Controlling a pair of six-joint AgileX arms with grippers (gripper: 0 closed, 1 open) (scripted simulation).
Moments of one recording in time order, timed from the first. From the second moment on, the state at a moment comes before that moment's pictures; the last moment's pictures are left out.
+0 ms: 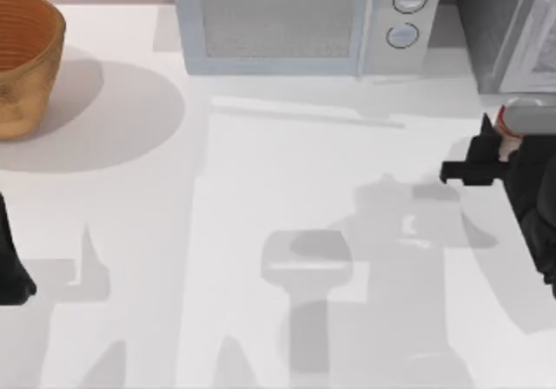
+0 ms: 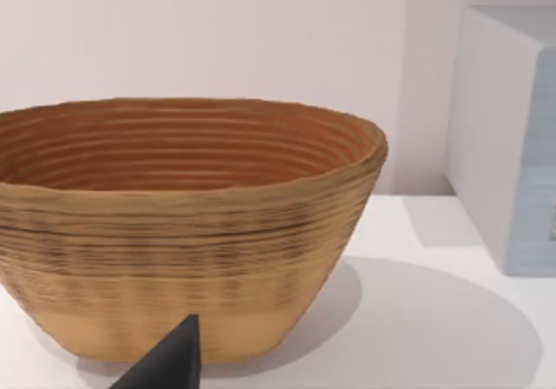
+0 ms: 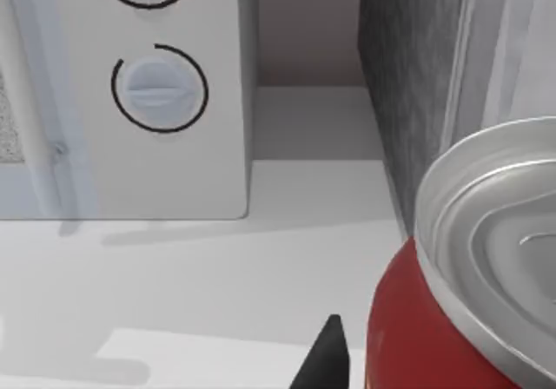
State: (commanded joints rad) left arm 0.00 0.00 0.00 0.00 0.00 0.00; right arm 0.32 1.91 0.46 1.26 0.34 0.08
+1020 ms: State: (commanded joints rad) left arm 0.00 0.00 0.00 0.00 0.00 0.00; right arm 0.32 1.41 0.51 0.69 0.33 0.08
